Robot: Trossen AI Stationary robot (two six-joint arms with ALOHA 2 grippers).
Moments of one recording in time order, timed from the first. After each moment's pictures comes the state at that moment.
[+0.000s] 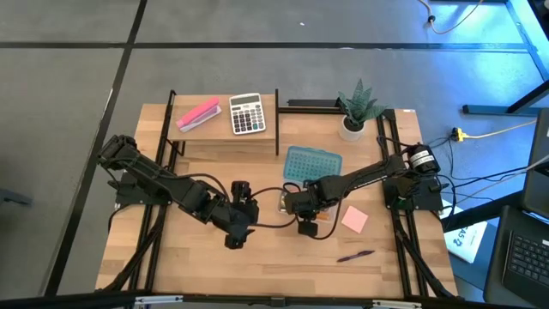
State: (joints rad) left arm -0.47 1.58 1.44 -0.87 -0.39 -0.31; right arm 0.24 1.85 1.28 -0.76 0.02 0.37
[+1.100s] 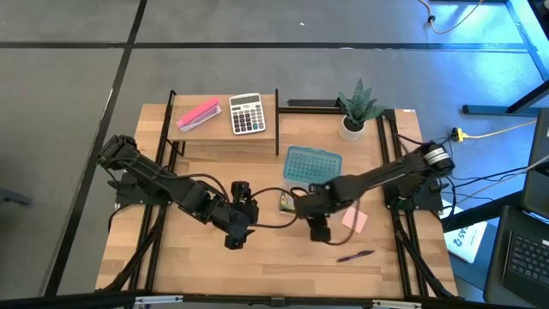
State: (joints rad) left arm -0.47 1.58 1.44 -0.87 -0.38 -0.31; right arm 0.30 1.73 1.28 -0.84 -0.05 0.32
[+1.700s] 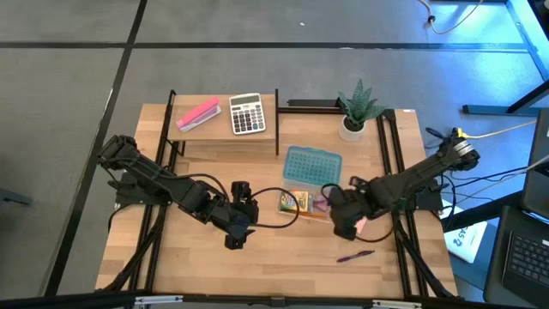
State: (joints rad) left arm -0.47 1.58 1.44 -0.87 -0.38 -0.30; right arm 0.49 1.48 1.28 -1.23 0.17 0.83
